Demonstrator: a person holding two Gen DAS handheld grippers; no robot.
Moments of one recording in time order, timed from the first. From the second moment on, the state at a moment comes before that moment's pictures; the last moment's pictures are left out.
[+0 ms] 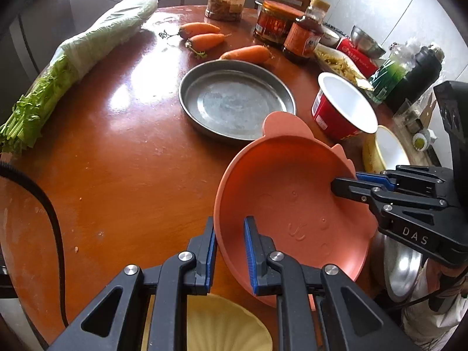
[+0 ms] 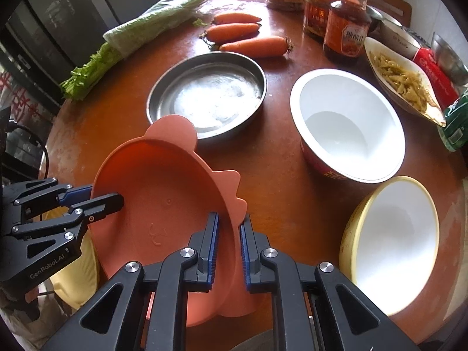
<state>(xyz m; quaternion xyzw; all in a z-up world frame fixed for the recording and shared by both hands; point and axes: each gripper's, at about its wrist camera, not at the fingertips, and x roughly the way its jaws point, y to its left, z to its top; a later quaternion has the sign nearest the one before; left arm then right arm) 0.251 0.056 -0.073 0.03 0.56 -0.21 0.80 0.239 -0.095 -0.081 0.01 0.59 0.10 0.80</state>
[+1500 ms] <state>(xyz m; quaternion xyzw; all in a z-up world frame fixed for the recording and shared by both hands) 0.154 0.202 -0.065 -0.03 0.56 -0.11 0.82 0.203 0.080 -0.075 -0.10 0.58 0.19 0.78</state>
